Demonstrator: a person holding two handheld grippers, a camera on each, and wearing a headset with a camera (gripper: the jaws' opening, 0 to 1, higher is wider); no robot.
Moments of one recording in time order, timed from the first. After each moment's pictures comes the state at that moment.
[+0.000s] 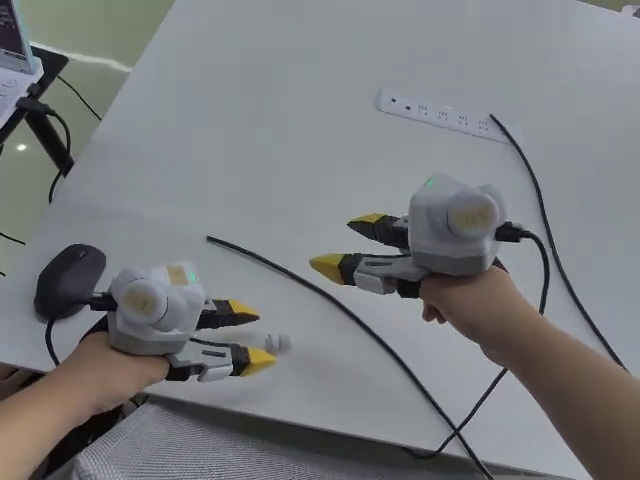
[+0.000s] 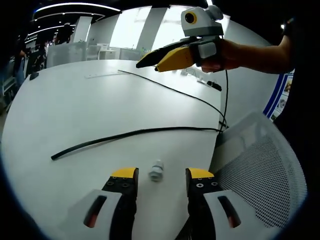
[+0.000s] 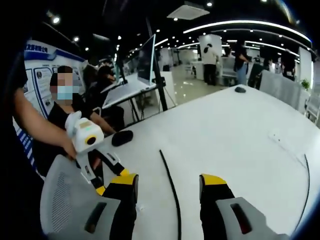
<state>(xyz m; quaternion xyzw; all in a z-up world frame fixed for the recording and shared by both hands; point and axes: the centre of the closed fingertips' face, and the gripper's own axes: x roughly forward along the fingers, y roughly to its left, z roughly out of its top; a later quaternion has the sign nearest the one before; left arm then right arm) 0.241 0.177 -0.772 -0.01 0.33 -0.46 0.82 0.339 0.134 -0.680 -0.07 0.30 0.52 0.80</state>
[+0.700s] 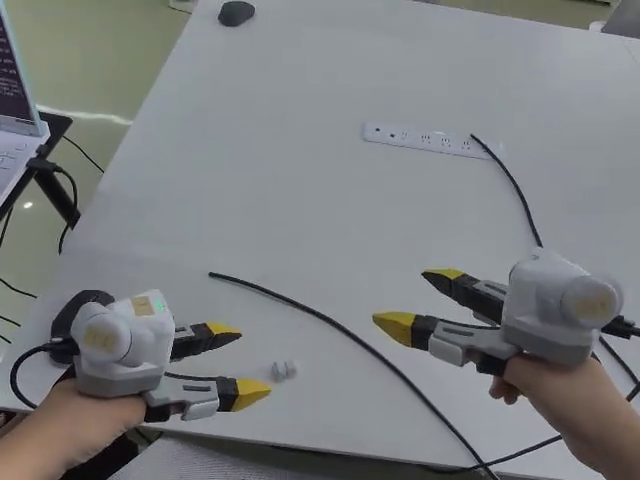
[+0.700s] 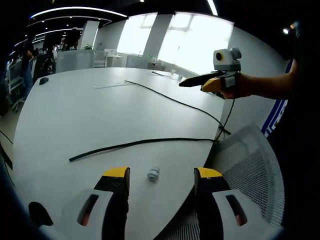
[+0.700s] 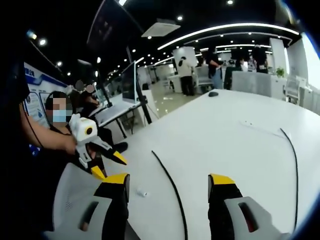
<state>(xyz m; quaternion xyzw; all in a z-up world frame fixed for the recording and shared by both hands) 0.230 0.199 -0.728 -0.02 0.31 -0.43 0.85 0.302 0.047 -0.659 0.00 0.27 0.45 0.85</state>
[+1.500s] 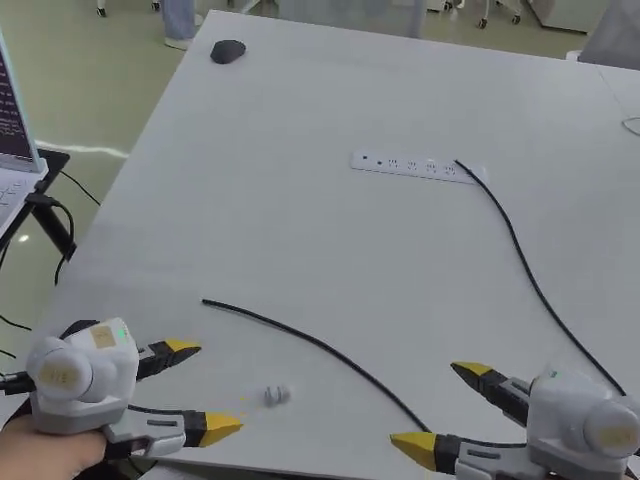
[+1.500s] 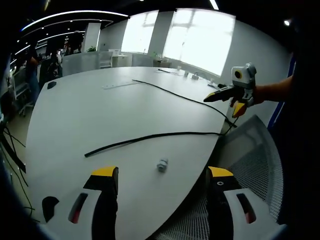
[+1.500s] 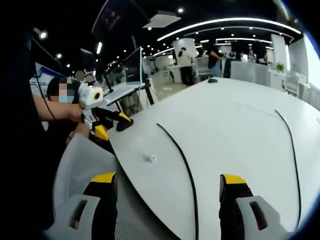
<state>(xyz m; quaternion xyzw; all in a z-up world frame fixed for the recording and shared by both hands) 0.223 0.225 -0.723 0.01 0.32 -0.40 0.86 0.231 0.010 -0.701 -0.03 0.31 0.45 0.84</state>
